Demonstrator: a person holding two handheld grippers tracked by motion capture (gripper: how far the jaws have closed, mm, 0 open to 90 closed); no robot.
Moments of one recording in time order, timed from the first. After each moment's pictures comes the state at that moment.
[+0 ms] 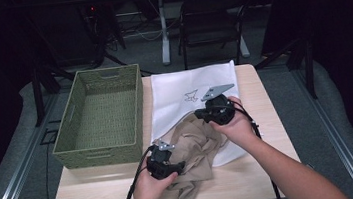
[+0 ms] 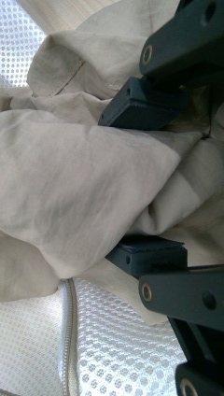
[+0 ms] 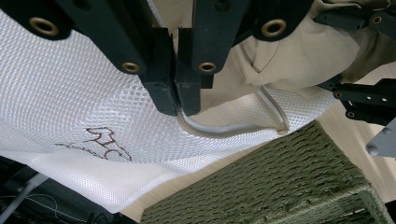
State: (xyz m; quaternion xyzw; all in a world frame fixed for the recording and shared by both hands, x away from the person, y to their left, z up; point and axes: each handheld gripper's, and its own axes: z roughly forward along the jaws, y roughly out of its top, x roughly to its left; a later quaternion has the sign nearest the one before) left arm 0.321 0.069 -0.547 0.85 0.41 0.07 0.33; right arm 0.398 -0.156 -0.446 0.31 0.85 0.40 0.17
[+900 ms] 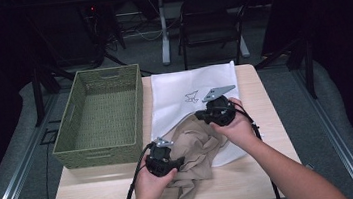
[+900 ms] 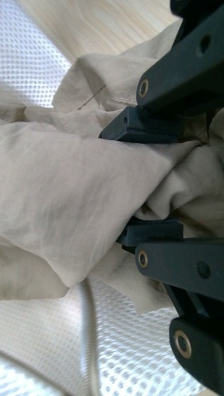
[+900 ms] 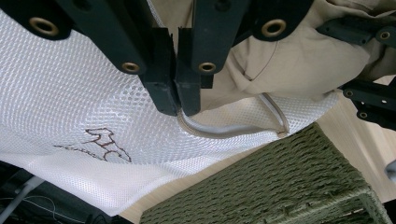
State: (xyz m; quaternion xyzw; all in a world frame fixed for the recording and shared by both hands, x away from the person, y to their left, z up) left arm 0.322 0.067 -0.528 0.83 0.43 0.06 0.35; right arm 0.397 -0.157 -0.450 0.32 0.84 0.40 0.16
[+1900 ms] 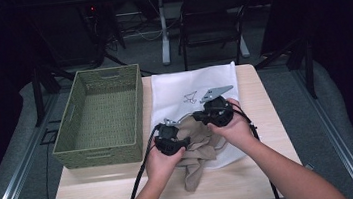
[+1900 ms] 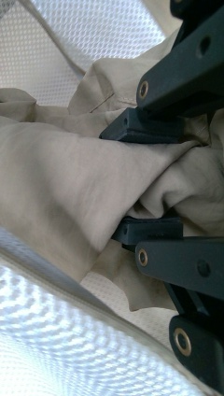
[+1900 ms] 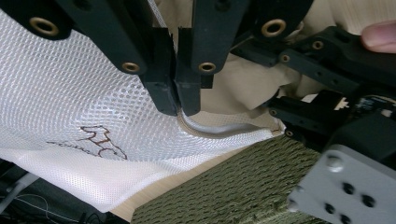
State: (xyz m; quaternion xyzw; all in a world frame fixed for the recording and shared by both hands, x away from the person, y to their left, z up) left arm 0.372 0.036 -0.518 0.81 0.45 0.09 0.36; right arm 0.395 -0.151 -0.448 0.31 0.85 0.40 0.15
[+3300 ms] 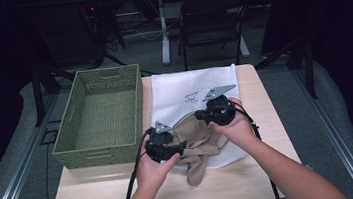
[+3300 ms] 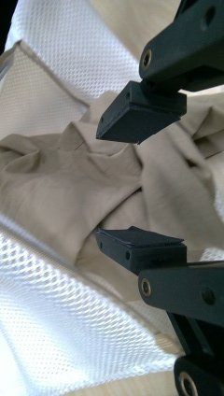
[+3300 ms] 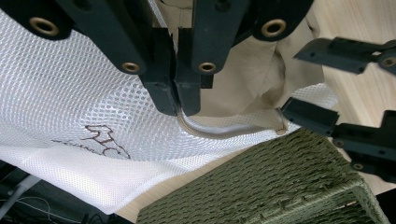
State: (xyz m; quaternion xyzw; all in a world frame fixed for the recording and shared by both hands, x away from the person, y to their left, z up) left arm 0.335 0.061 -0.493 0.81 0.44 0.10 0.39; right arm 0.399 -0.158 -0.450 0.32 0.84 0.41 0.15
